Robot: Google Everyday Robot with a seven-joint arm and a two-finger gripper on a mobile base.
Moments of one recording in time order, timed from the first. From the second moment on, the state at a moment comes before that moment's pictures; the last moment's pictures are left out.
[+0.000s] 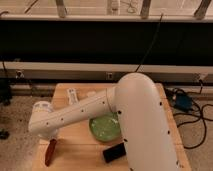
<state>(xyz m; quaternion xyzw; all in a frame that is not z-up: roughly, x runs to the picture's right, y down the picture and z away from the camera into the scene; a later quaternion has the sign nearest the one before) -0.282 0.261 0.771 -0.13 -0.29 -0.73 0.60</state>
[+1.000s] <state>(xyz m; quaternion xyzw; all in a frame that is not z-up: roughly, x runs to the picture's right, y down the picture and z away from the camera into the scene) -0.248 0.259 0.777 -0.14 -0.30 -0.72 0.61</state>
